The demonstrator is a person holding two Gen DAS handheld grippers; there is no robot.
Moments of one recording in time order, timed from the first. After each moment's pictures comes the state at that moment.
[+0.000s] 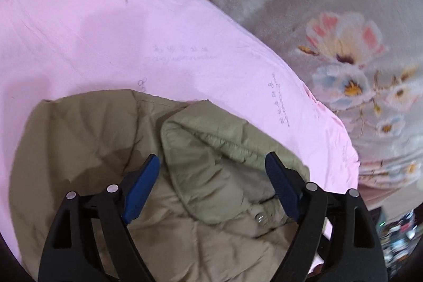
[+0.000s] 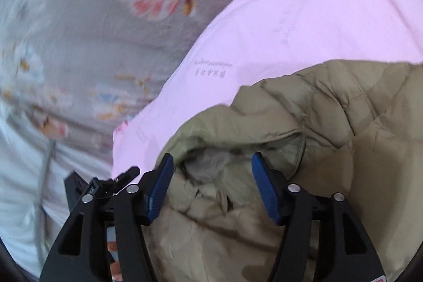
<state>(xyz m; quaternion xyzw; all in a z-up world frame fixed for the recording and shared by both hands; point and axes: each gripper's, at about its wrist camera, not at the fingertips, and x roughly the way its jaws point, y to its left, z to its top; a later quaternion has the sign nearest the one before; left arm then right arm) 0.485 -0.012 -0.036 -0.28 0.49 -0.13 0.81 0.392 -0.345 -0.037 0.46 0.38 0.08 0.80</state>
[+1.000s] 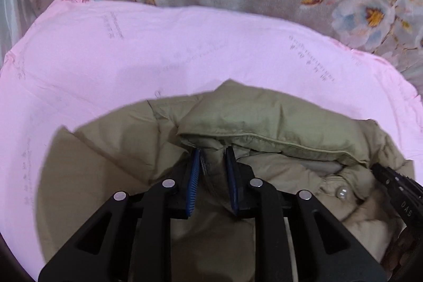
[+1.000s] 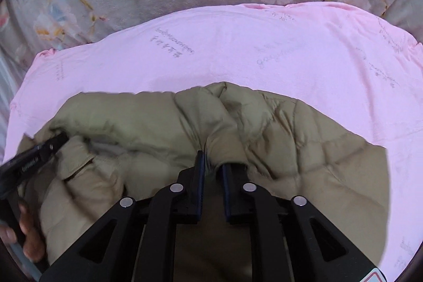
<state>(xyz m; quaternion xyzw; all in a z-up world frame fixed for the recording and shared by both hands) 0.453 -0.055 -0.041 -0.02 0.43 -0.08 0.90 0.391 -0.298 -0.031 0.10 0.44 -0.03 0.89</state>
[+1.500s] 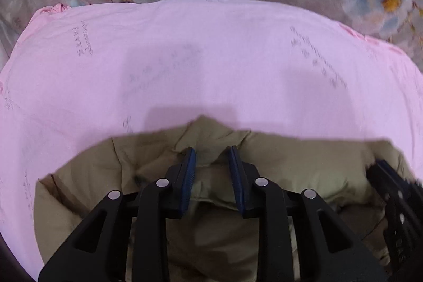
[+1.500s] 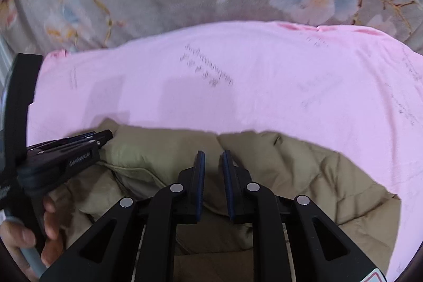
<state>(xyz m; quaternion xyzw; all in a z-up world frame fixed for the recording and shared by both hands) 0.505 -0.105 -0.057 0.03 0.49 -0.06 0.87 0.443 -0.263 -0.032 0.08 0.43 0.00 0.90</state>
